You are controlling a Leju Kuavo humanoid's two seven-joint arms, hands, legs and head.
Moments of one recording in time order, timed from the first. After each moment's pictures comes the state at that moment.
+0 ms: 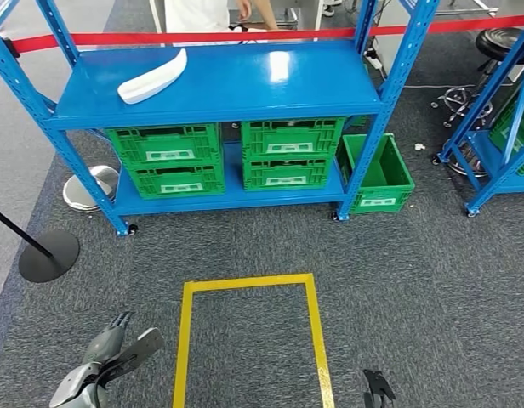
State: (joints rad) left arm -0.26 0.04 0.02 -0.27 -0.97 0.49 -0.17; right arm -0.04 0.12 -0.47 -0.18 0.56 -0.07 0.40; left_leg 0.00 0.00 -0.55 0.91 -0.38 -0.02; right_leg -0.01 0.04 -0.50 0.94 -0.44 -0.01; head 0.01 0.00
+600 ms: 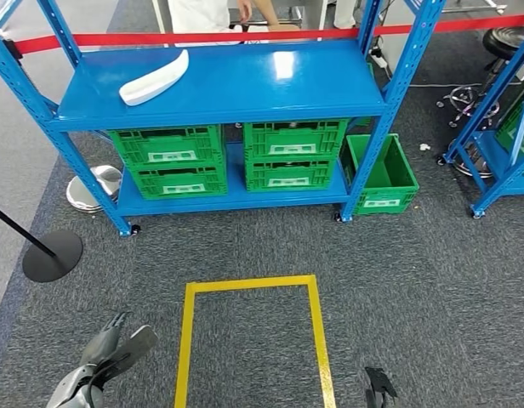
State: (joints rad) left arm -0.24 0.05 0.05 -0.28 -0.88 0.48 -0.22; right arm -0.05 0.13 -0.48 -0.18 0.57 -0.07 0.40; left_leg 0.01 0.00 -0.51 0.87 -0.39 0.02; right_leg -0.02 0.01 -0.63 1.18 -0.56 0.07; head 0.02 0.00
